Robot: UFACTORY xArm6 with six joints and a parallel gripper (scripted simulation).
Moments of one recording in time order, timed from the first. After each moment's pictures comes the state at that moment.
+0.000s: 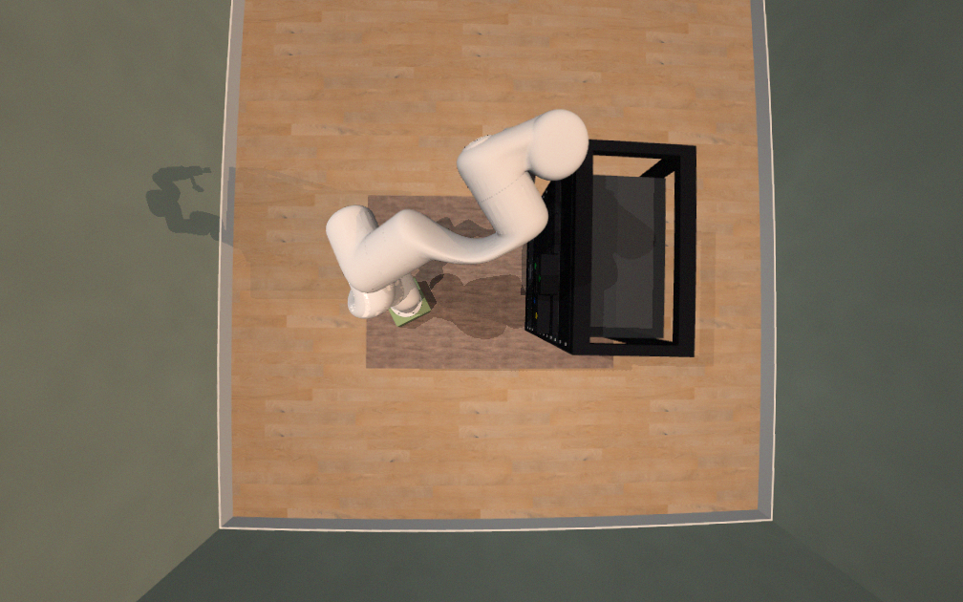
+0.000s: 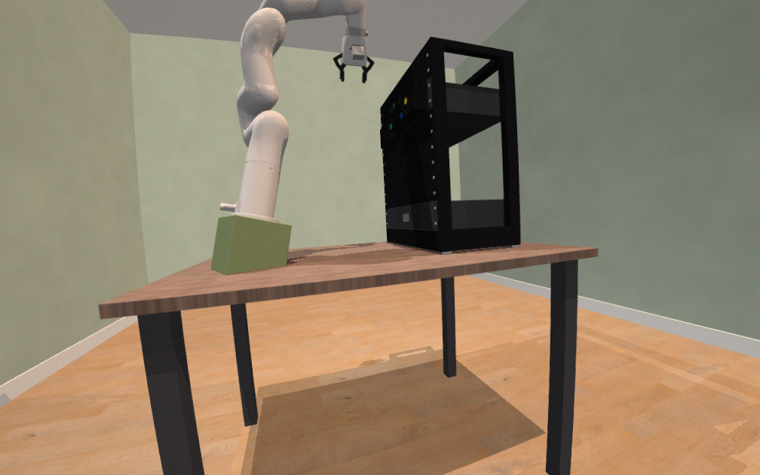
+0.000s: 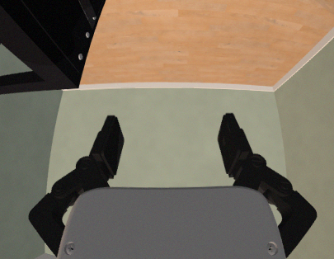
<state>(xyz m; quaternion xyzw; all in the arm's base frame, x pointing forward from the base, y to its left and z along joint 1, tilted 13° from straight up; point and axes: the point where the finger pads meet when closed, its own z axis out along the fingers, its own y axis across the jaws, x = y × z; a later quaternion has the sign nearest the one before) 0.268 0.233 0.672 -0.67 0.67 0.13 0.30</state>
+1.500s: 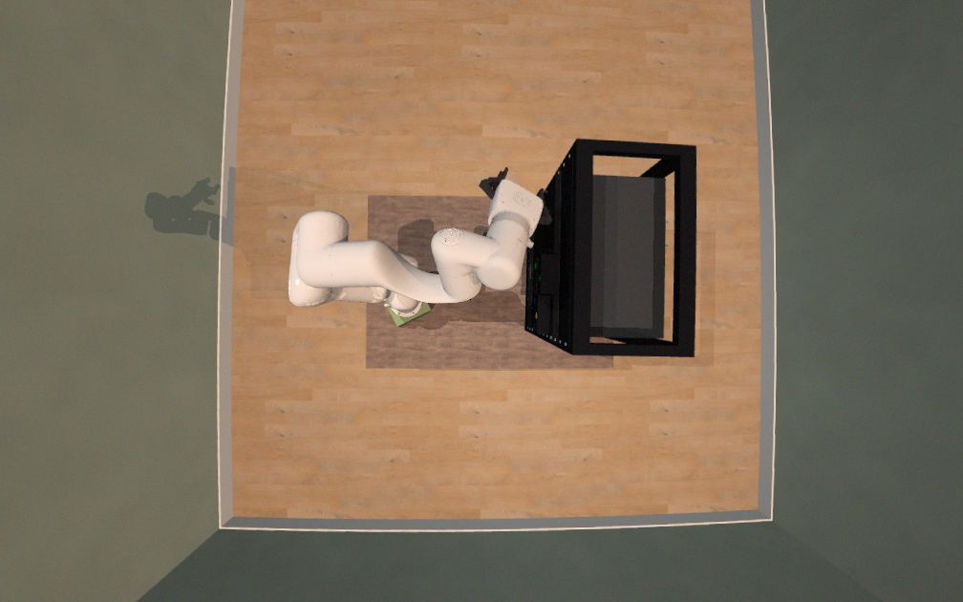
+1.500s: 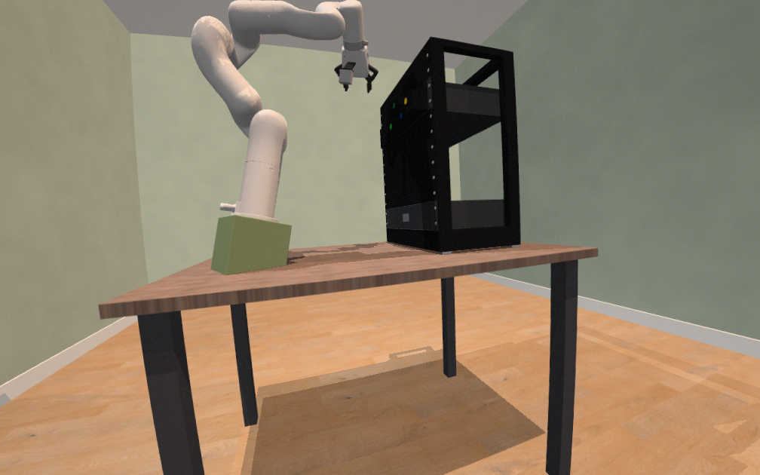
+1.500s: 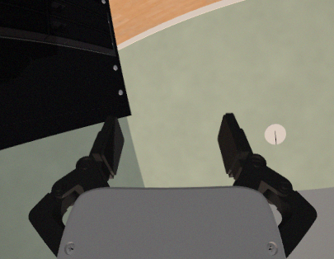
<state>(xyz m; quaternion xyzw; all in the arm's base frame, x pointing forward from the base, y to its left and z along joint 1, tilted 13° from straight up) 0.280 0.182 0.606 -0.43 0.73 0.29 0.44</state>
